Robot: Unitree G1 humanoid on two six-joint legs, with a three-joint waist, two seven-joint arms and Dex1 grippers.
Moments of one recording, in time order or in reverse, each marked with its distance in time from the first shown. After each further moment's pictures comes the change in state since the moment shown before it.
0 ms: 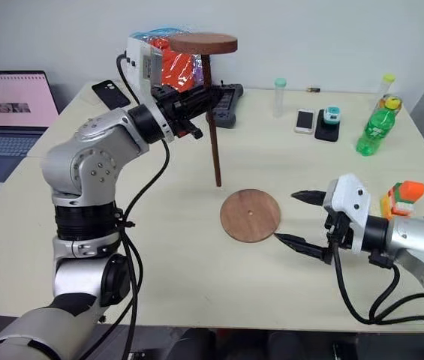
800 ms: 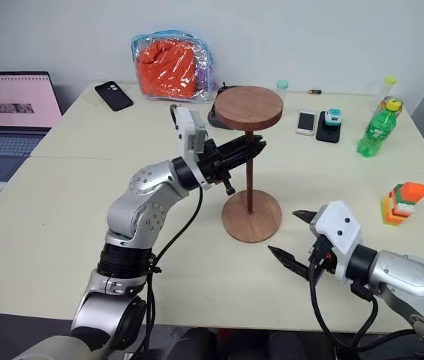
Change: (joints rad) left arm 0.233 -0.088 -0.222 0.039 0.049 -0.379 -0.128; right arm 0.154 0.094 0.027 -0.158 0.021 0.038 -0.216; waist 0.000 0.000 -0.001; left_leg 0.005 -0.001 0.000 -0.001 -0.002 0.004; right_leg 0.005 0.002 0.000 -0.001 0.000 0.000
